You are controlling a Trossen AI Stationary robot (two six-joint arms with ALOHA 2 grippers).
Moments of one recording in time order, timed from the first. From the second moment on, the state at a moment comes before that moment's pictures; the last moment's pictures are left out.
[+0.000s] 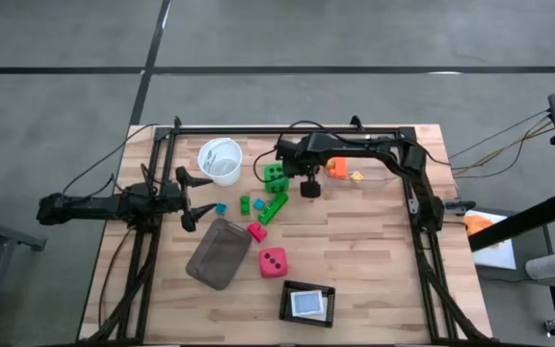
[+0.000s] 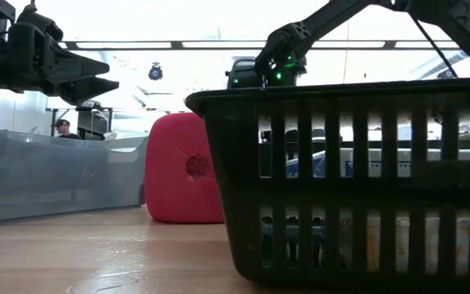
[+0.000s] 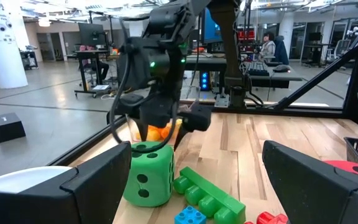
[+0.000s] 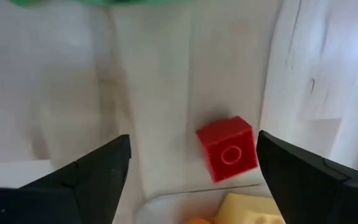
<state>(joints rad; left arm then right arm) 0.01 0.11 0.00 0.12 -0.22 0.03 -0.35 2.12 1.63 -1.00 0.16 -0.35</state>
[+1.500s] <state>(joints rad) 0.01 0.11 0.00 0.11 -0.22 0.03 -0.30 2.18 1.63 -1.04 0.11 -0.34</state>
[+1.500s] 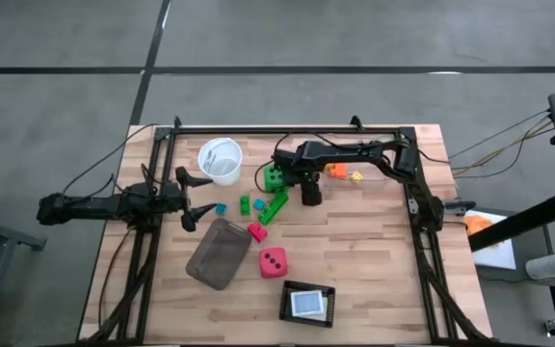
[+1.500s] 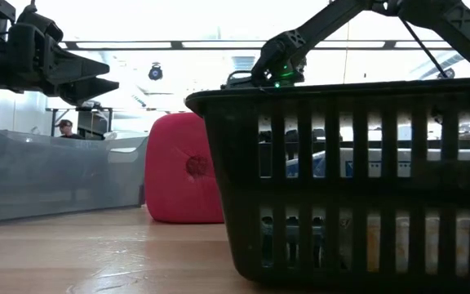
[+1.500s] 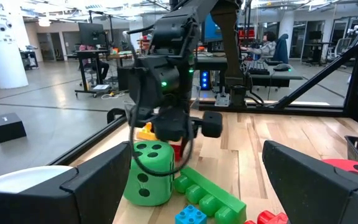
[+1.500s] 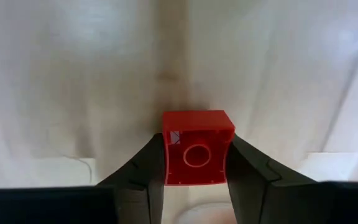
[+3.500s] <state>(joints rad) 0.01 0.11 0.00 0.11 -0.22 0.03 0.04 1.60 0.62 0.98 -0.04 -0.13</state>
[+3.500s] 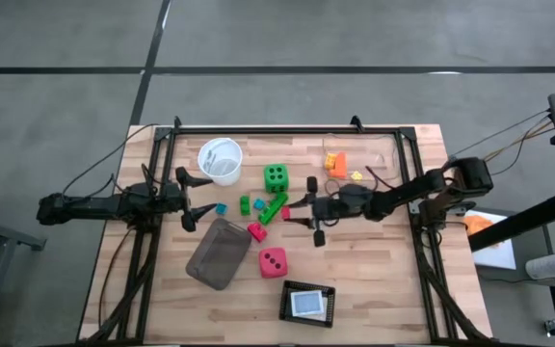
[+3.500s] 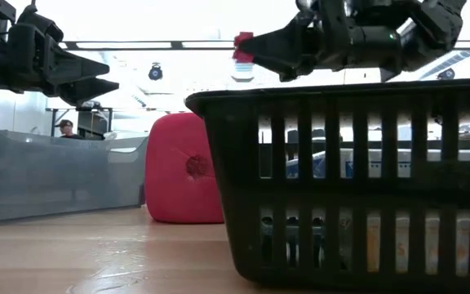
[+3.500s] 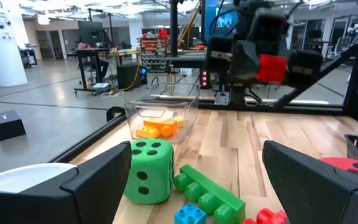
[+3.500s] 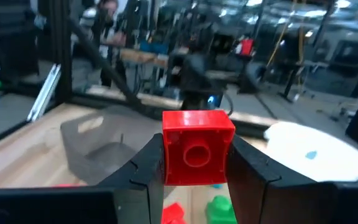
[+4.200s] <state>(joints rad) 0.01 0.11 0.00 0.11 -0.22 0.03 -0.11 1.35 0.37 0.87 0.77 -0.02</state>
